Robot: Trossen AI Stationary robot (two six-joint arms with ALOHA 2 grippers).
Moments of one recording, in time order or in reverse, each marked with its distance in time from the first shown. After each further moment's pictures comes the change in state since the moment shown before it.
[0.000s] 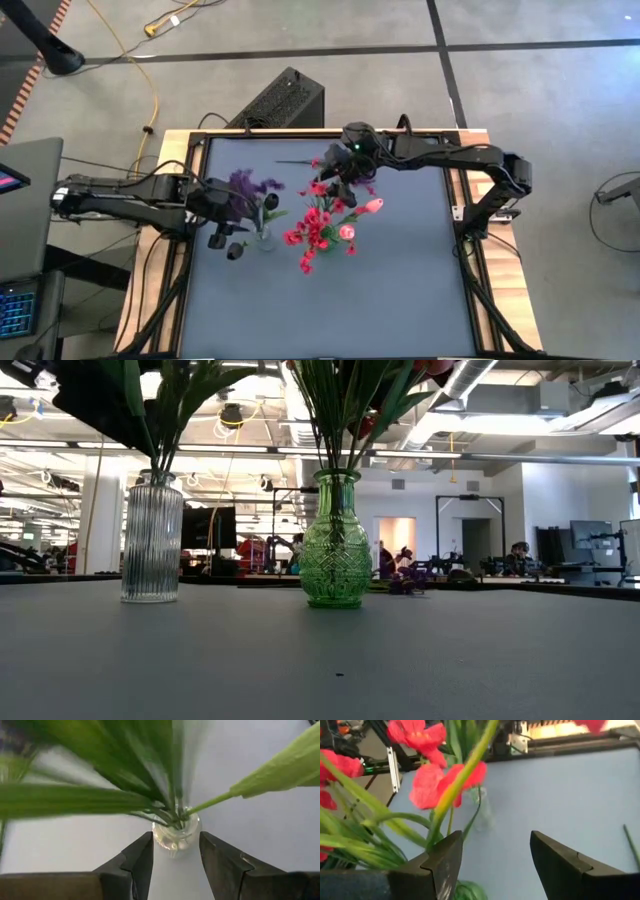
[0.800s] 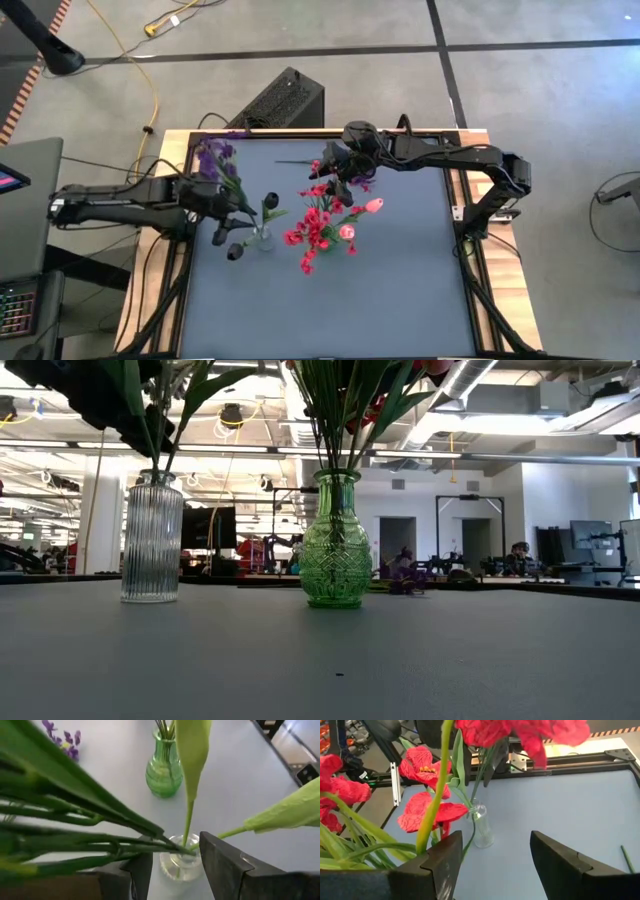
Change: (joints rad) left arm 0.095 -0.154 -0.159 0.245 0.085 -0.118; right arm 0.010 0.004 0.000 0.077 0.000 0.017
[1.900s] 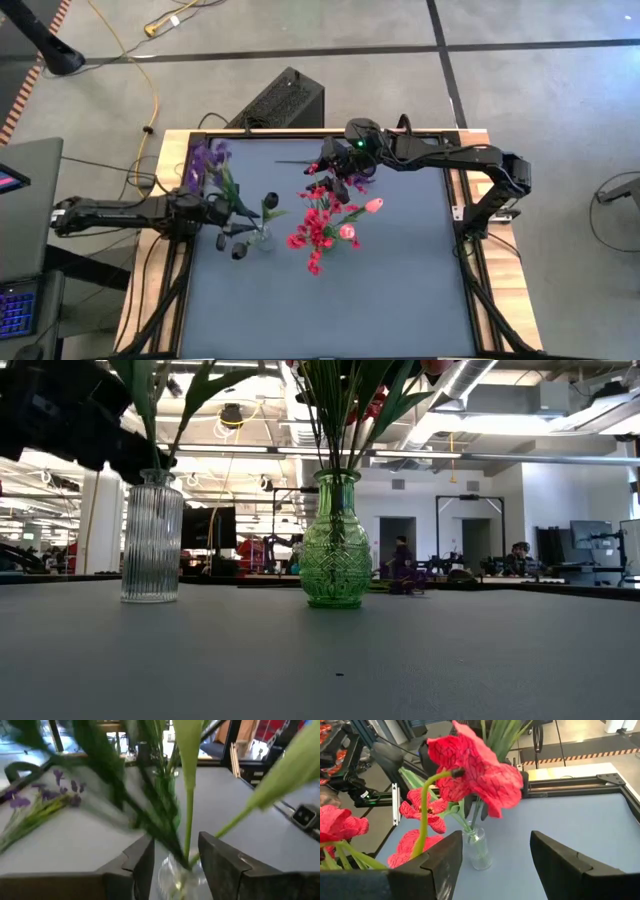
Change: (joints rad) left arm 0.000 -0.270 -0.456 0.589 0.022 -0.069; right arm 0.000 0.000 0.000 0.113 0.006 0.037
